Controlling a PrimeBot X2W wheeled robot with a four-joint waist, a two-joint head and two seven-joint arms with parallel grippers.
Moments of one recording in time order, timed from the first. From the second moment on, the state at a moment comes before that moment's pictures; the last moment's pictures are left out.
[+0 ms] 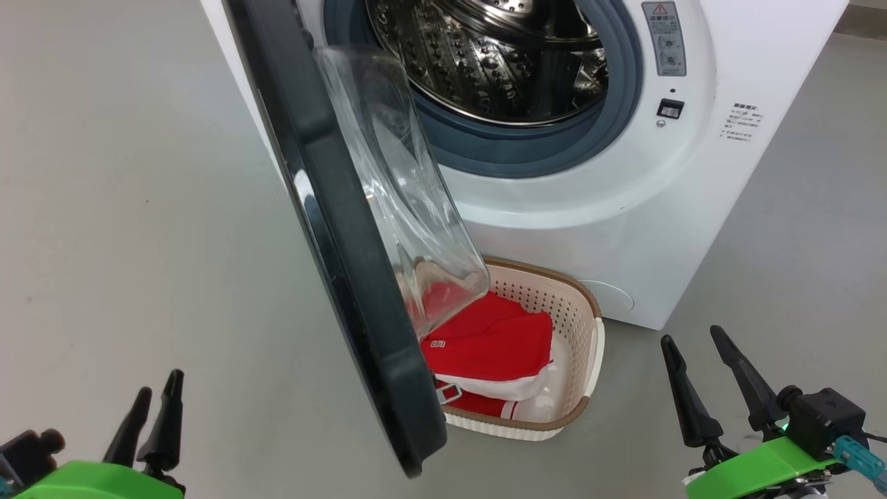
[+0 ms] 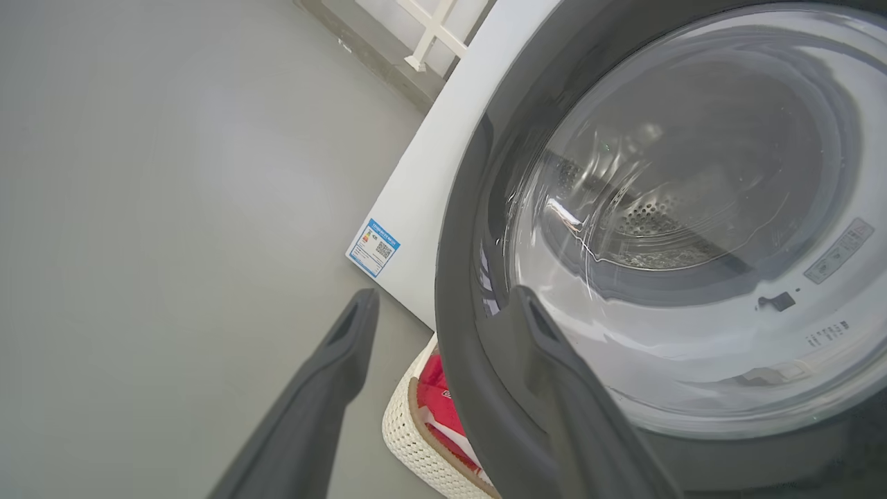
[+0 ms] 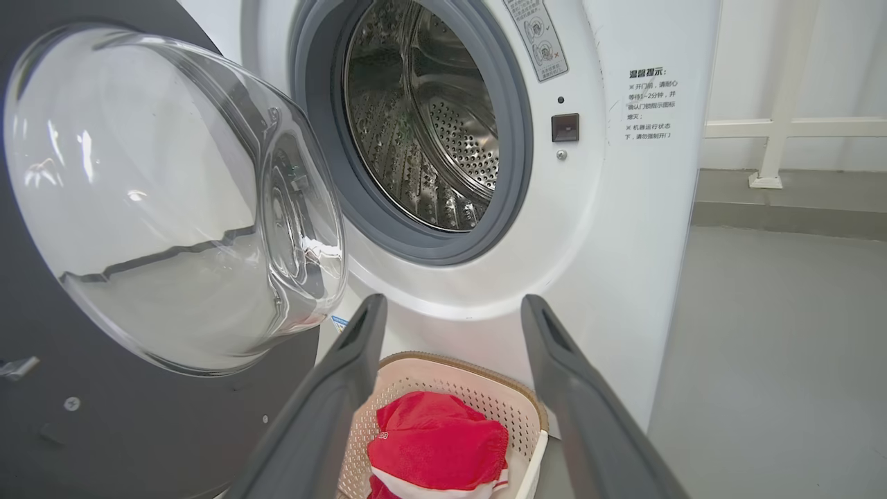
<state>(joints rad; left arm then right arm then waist) -0.20 0.40 -0.26 0.47 -1.18 -0.12 -0.25 0.01 -0.13 0.07 0.17 0.39 0.12 -0.26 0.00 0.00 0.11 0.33</state>
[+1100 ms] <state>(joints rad) -0.05 0.08 0.17 0.25 -0.21 -0.13 -0.25 0.02 -0.12 0.05 0.17 0.39 0.12 -0.26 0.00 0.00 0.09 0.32</state>
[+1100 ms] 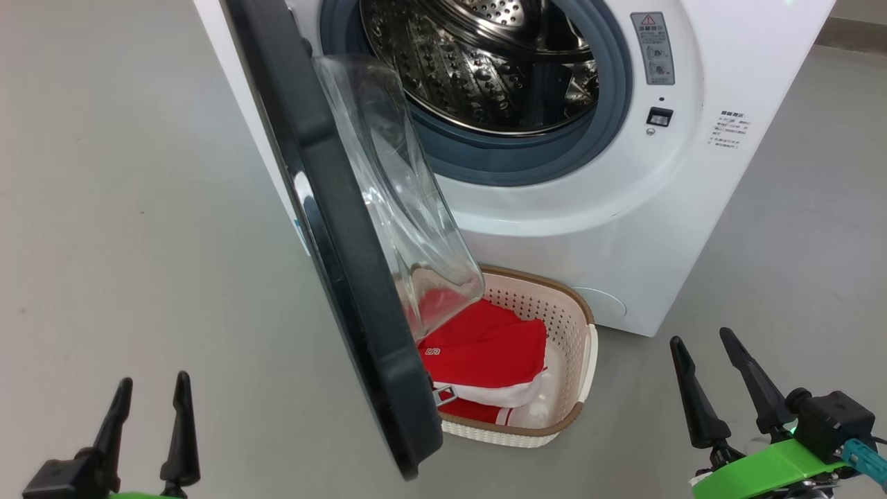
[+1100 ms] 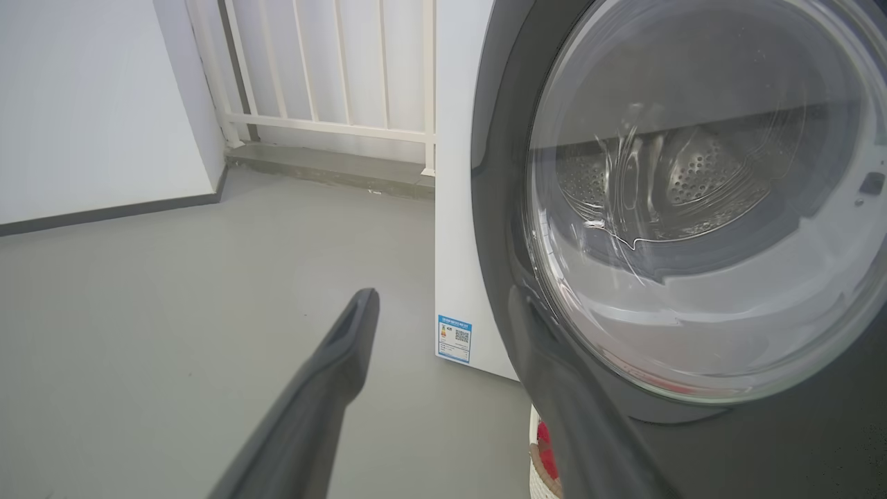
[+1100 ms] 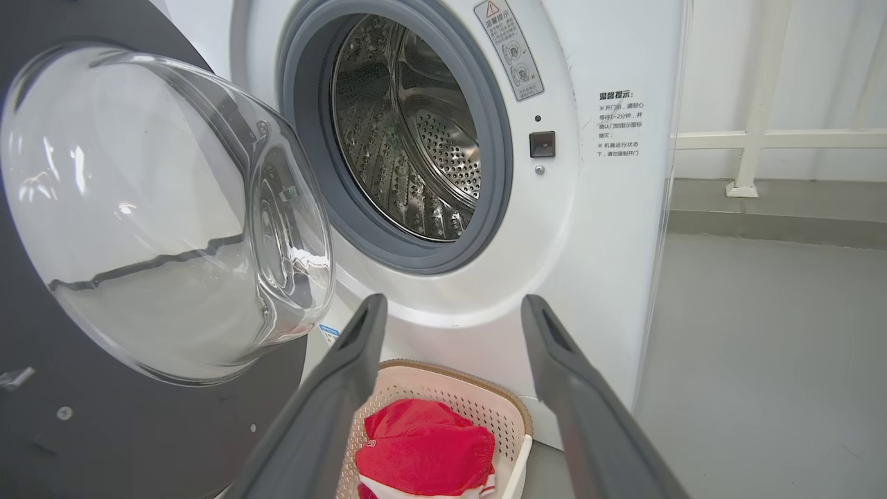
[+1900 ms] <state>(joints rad) -0.04 0.06 0.18 0.23 -0.24 -0.13 -0.25 0.02 -0.12 0.05 0.17 0.39 0.12 -0.26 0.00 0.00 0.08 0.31</state>
